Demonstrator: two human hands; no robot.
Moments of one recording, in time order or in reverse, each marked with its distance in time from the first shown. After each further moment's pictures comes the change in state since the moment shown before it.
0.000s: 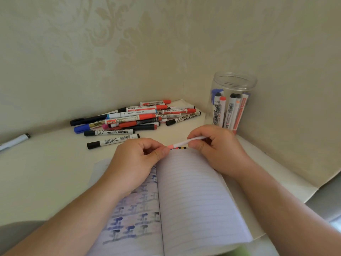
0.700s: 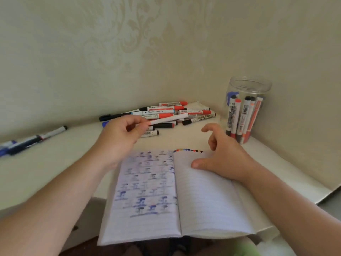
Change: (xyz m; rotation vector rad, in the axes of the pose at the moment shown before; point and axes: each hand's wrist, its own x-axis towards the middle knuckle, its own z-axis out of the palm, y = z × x) left_hand 0.008 -0.014 -0.069 -0.062 0.195 0.065; right_hand -0.010 -0.016 0.007 -0.084 -0.218 0.232
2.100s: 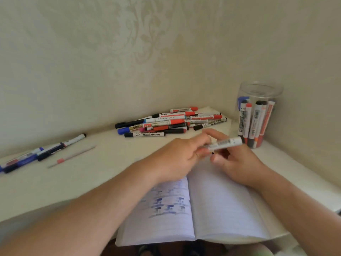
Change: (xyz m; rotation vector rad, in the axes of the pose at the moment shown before) left_hand -0.024 0.054 0.054 0.441 -0.573 0.317; right_hand 0.003 0.012 0.013 0.187 0.011 -0.292
